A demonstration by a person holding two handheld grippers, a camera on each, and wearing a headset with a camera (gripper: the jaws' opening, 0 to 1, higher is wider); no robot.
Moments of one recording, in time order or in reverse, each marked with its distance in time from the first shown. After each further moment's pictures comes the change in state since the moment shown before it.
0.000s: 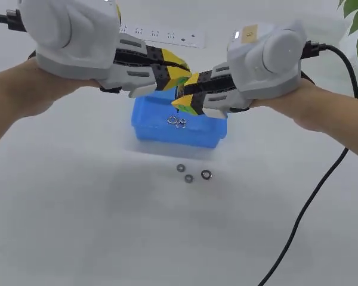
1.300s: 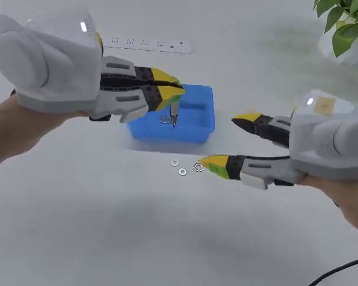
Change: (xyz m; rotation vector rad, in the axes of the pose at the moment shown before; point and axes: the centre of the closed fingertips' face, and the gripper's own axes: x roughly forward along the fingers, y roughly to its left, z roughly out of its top) left arm -0.022 -0.060 0.021 0.010 -0.020 0.012; right arm -0.100 0.085 -0.050 0.356 -0.087 -0.304
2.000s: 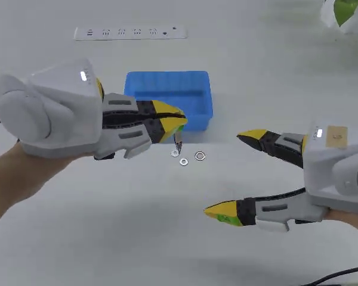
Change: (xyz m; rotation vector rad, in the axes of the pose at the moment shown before) left arm 0.014 -0.039 -0.029 -0.065 0.049 -0.053; right arm -0.004 0.039 -0.030 -0.036 0.023 0.145
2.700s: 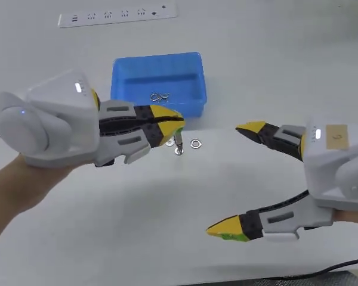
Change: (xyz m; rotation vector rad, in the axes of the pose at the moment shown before) left arm 0.022 -0.007 -0.022 -0.045 0.019 -0.034; right arm -0.003 0.011 -0.019 -0.007 0.005 0.077
